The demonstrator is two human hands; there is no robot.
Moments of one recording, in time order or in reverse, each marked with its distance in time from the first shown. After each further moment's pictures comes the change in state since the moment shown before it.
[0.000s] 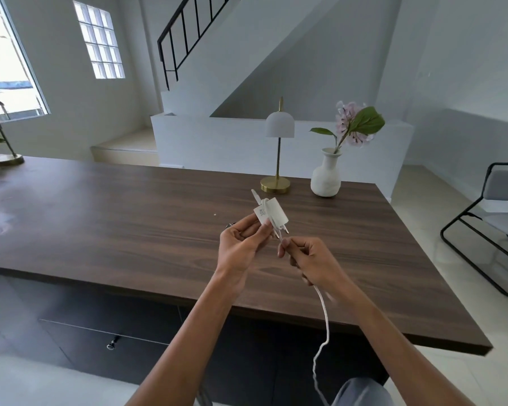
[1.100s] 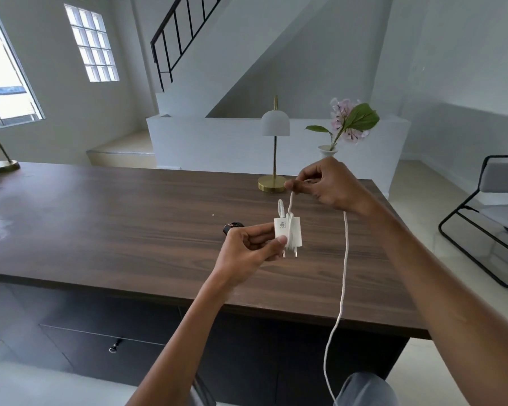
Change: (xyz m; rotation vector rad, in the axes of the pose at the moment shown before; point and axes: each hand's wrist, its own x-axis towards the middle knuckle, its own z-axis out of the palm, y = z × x) left_hand -0.008 0.006 -0.005 0.399 -0.247 0.078; right_hand 0.049 -0.098 -0.069 -0.516 0.119 -0.309
